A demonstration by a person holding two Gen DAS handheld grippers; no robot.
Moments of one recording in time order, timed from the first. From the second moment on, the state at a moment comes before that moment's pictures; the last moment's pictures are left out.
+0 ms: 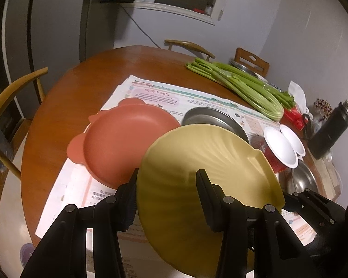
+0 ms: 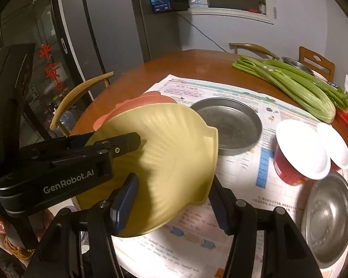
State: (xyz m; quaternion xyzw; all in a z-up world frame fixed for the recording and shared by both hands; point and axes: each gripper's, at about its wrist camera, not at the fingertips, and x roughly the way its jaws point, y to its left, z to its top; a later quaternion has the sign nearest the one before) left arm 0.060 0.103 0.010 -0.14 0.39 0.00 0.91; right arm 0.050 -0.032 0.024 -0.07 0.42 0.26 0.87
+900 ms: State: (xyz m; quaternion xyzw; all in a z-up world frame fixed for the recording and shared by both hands) left arm 0.110 0.179 0.017 -0.14 0.39 0.01 0.91; right arm 0.095 0.046 0.029 -0.05 0.42 0.29 0.86
